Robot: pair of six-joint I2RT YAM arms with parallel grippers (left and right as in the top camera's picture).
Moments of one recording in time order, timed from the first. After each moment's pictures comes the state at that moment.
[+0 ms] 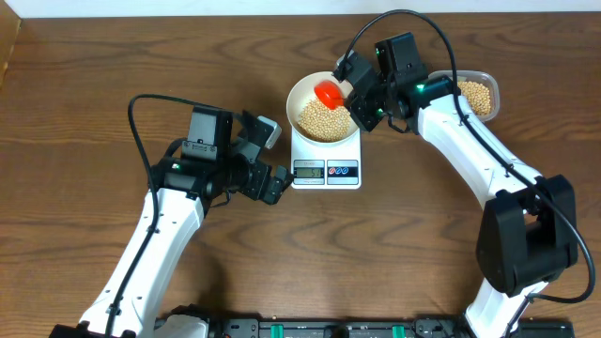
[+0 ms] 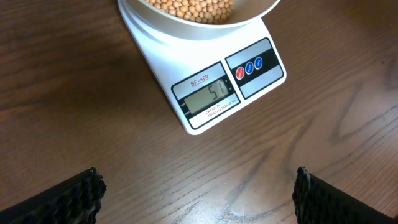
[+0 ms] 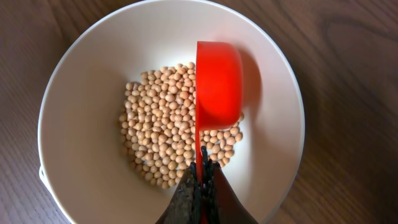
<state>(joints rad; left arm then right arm) -0.21 1.33 0.98 -0.72 0.41 0.20 0.36 1.91 1.51 -0.56 -0.32 -0.37</state>
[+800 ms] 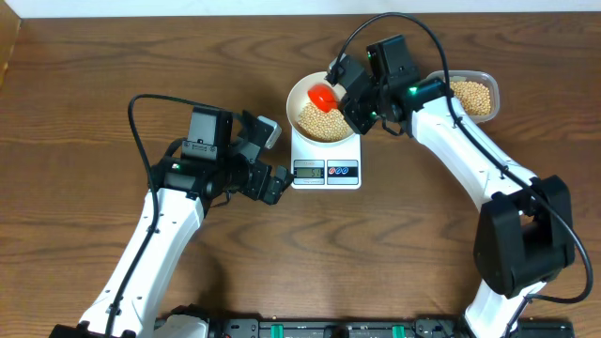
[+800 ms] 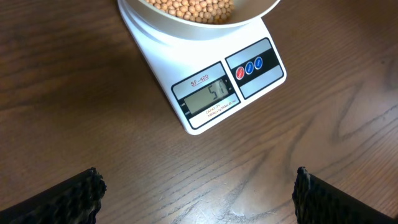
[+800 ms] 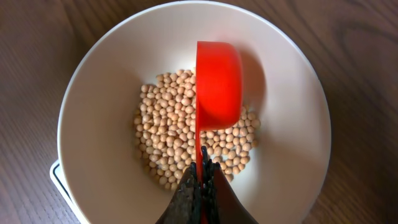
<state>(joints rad) -0.21 1.33 0.98 -0.72 0.41 0.20 0.39 1.91 1.51 -0.56 -0.31 -0.37</state>
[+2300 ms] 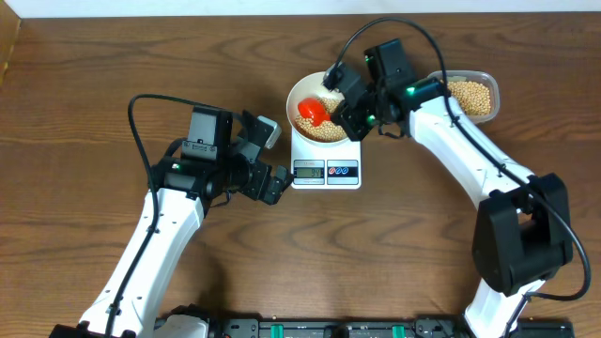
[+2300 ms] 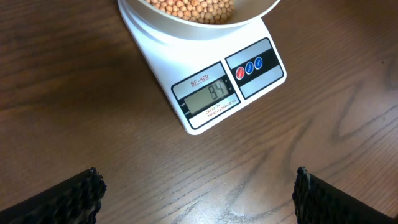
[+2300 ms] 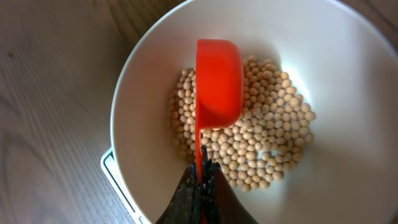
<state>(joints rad) -0.21 1.33 0.98 -0.72 0.41 0.20 0.39 1.92 1.51 -0.61 -0.45 -0.30</state>
